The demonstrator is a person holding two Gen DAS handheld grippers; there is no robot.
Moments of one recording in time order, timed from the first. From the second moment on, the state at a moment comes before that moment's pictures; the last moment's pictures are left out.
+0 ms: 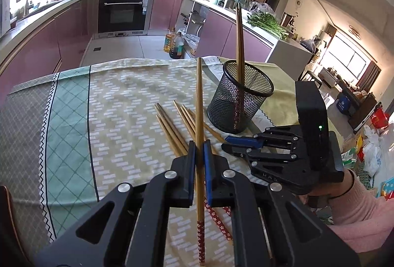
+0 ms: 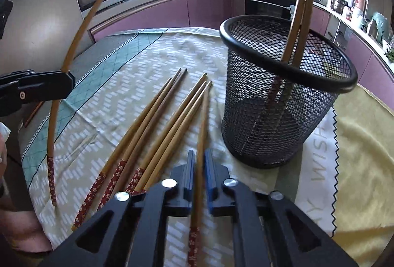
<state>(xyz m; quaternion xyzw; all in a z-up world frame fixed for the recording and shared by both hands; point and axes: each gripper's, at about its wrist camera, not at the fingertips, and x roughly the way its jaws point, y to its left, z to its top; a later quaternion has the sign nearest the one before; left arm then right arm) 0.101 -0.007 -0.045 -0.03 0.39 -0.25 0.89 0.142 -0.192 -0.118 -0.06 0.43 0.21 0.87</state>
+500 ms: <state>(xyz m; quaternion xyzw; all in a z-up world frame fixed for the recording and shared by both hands) 0.099 -0.011 0.000 -0.04 0.34 -0.28 0.90 0.107 -0.239 -0.043 0.02 0.33 0.25 0.91</state>
